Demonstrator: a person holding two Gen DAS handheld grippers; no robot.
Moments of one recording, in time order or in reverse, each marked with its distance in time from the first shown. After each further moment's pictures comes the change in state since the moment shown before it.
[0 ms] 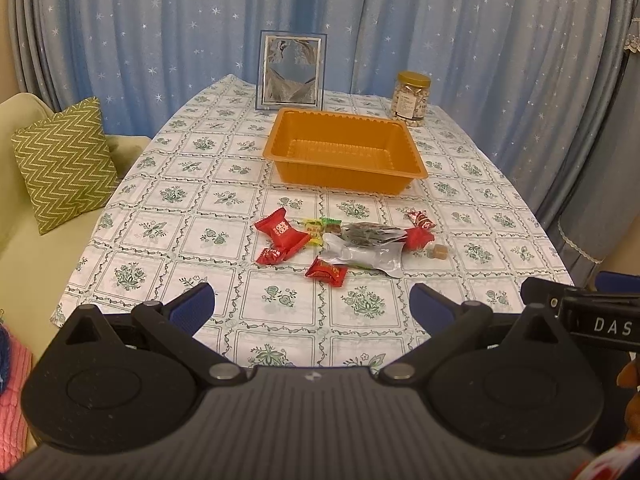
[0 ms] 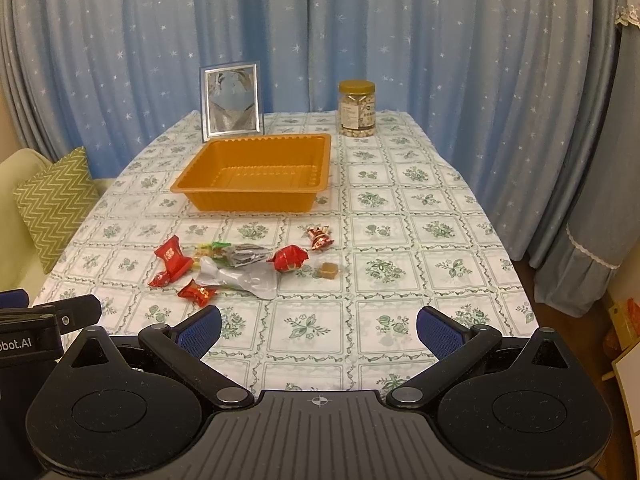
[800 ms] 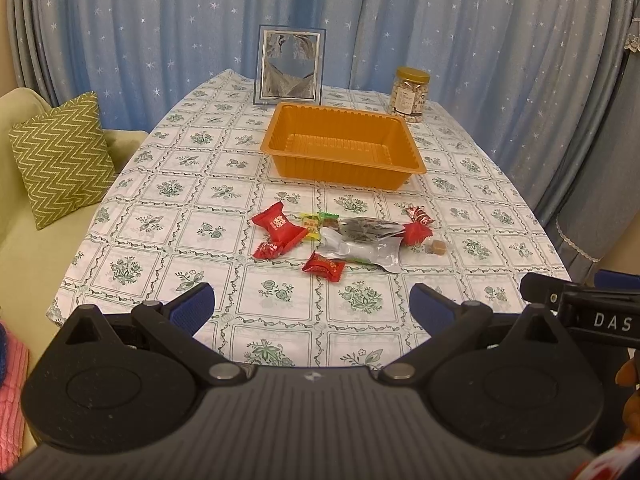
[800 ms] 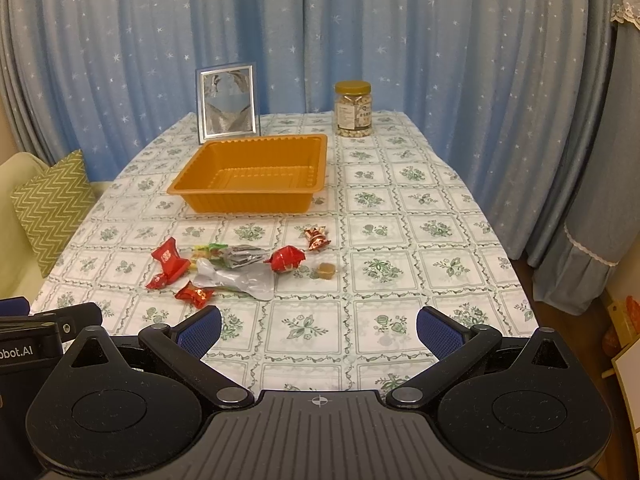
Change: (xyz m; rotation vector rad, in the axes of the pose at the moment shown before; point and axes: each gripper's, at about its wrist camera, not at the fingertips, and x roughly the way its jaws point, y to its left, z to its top) left arm 0.007 -0.001 -0.003 -0.006 0.013 -0.007; right arm 0.001 -0.001 -0.001 0.008 -0.003 -0.006
